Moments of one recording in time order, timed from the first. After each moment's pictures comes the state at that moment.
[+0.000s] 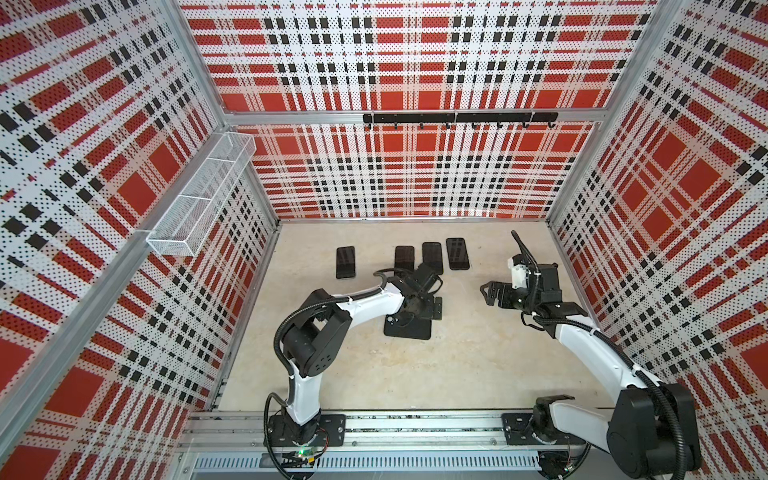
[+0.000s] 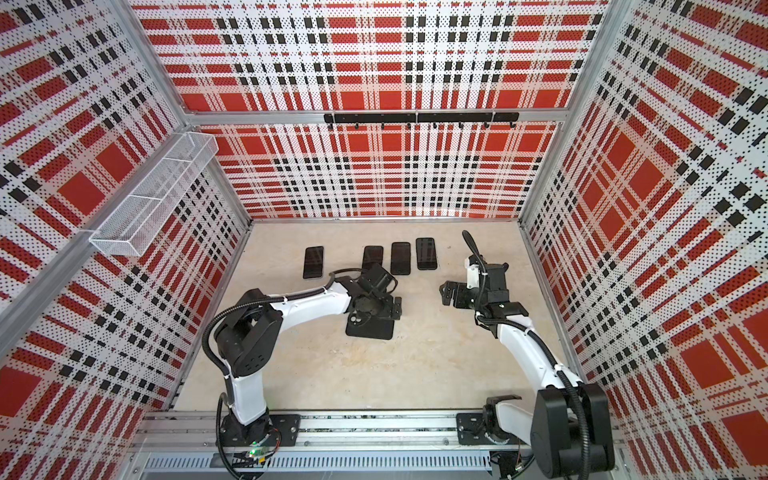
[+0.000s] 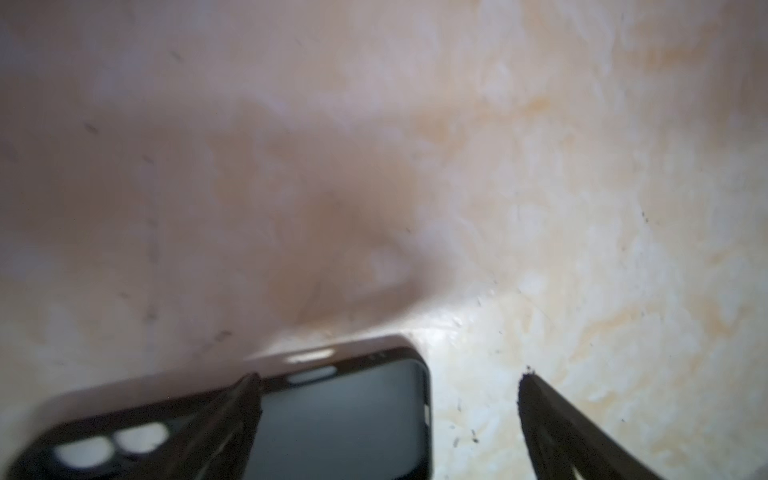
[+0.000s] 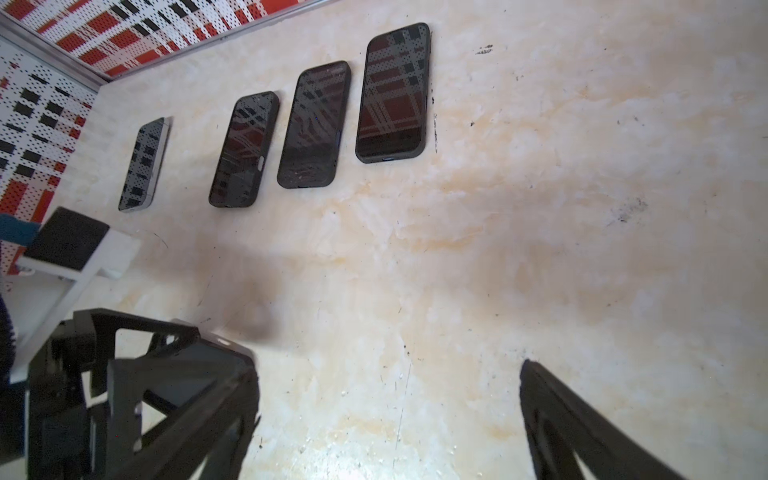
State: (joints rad) left arm -0.73 1.91 1.33 -0.53 0.01 -0.61; right arm 0.10 1.15 0.71 -0.25 -0.26 0.25
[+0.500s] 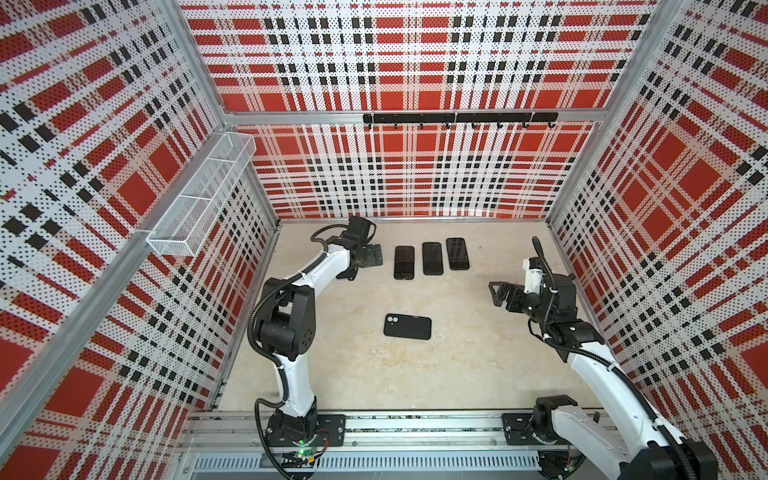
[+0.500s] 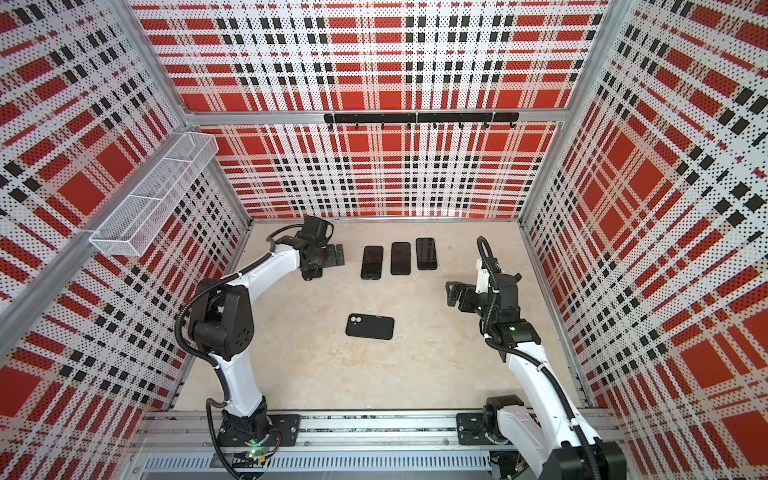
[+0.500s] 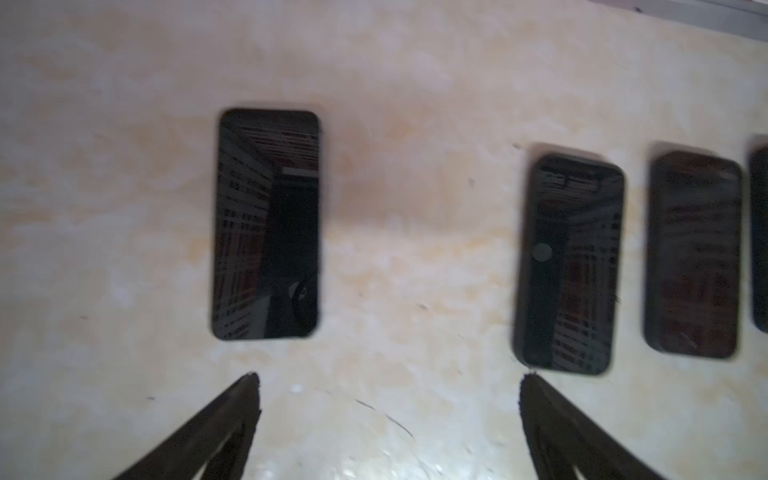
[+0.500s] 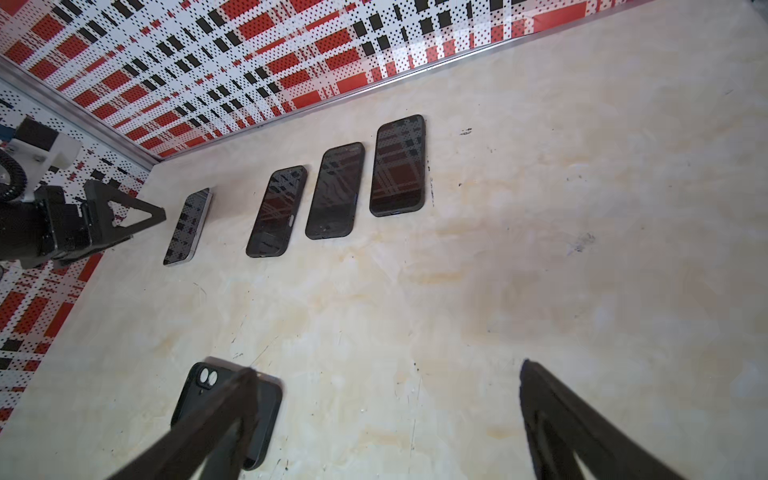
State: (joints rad) left arm -0.26 1.95 1.54 -0.59 -0.13 -0.37; right arm 0.10 0.92 0.63 -0.21 -0.20 0.30
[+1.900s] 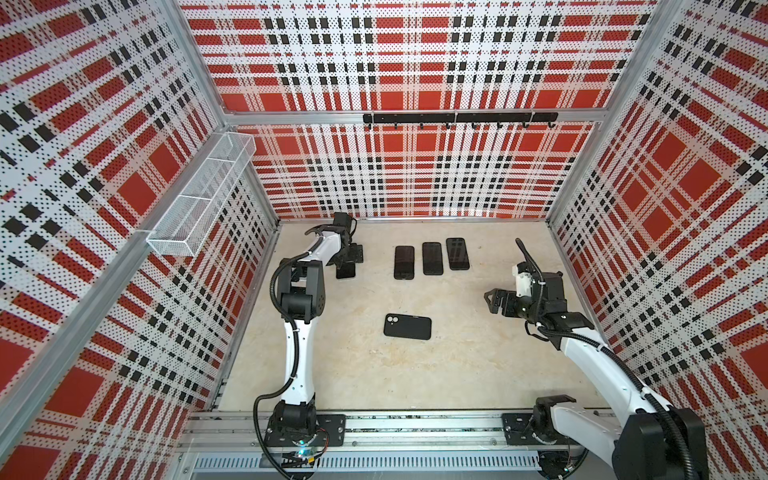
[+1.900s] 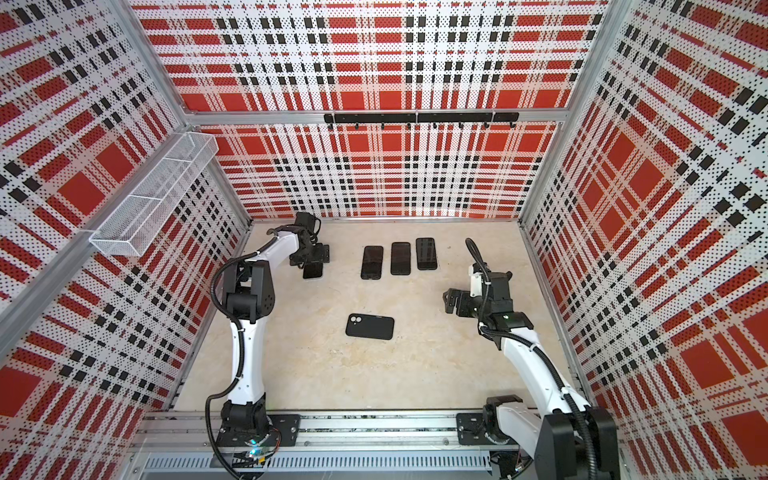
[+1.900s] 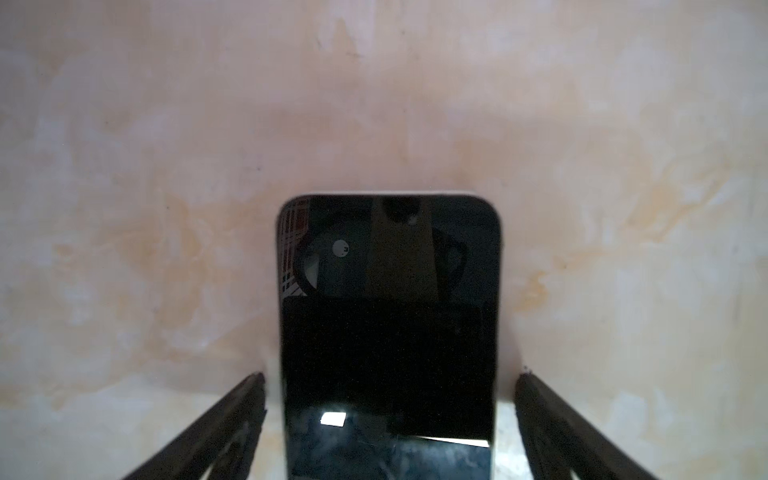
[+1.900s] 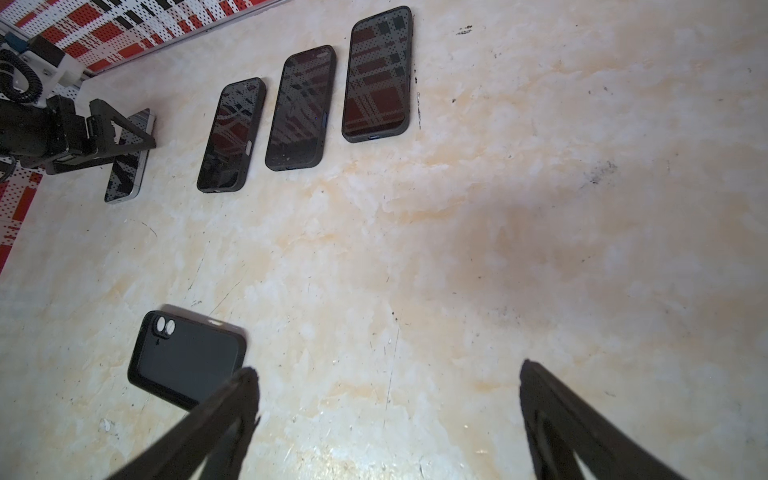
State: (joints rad) left arm -0.11 2.38 1.96 -0.76 -0.09 -0.20; right arm 0.10 1.07 0.66 -0.32 -0.23 0.24
